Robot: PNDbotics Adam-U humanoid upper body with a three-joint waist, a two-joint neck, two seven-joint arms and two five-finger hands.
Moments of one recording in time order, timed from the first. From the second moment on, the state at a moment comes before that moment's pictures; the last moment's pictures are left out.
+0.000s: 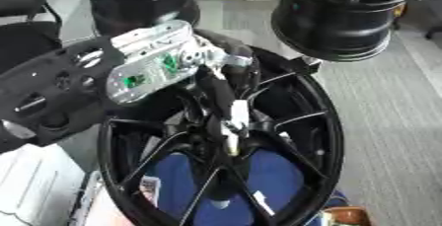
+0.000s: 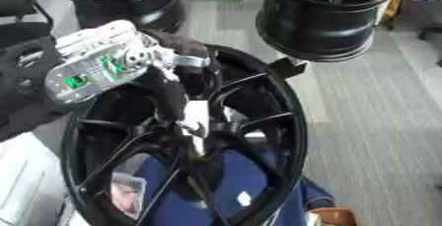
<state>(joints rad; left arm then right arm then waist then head) -1.15 0.51 -0.95 -1.54 -0.38 0.45 -0.78 -0.51 -1.18 0.01 -1.99 0.23 0.67 -0.04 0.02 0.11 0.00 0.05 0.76</state>
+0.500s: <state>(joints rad) -1.15 0.51 -0.96 -1.56 -0.39 0.46 -0.77 -0.50 -1.18 0.01 -1.99 0.22 0.67 -0.05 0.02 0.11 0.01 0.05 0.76</state>
